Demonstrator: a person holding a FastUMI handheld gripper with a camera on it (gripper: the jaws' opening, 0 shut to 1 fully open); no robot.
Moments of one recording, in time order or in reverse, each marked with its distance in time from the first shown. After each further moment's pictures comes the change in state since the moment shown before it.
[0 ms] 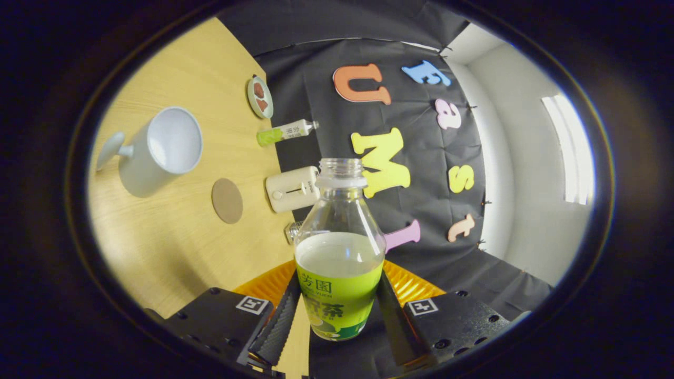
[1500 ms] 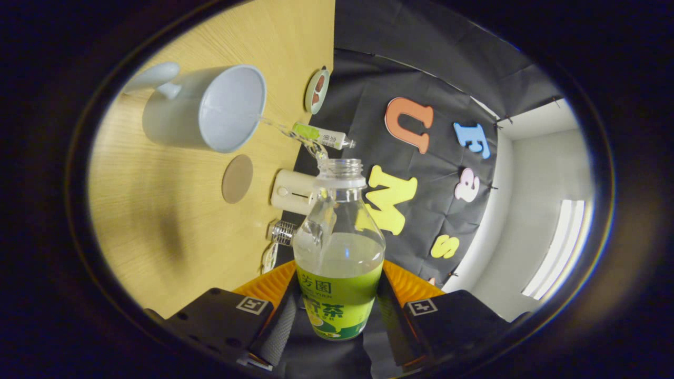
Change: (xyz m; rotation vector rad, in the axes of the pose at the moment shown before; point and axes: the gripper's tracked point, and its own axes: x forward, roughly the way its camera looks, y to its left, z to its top) arm -0.011 0.011 0.042 -0.450 -0.077 -0.121
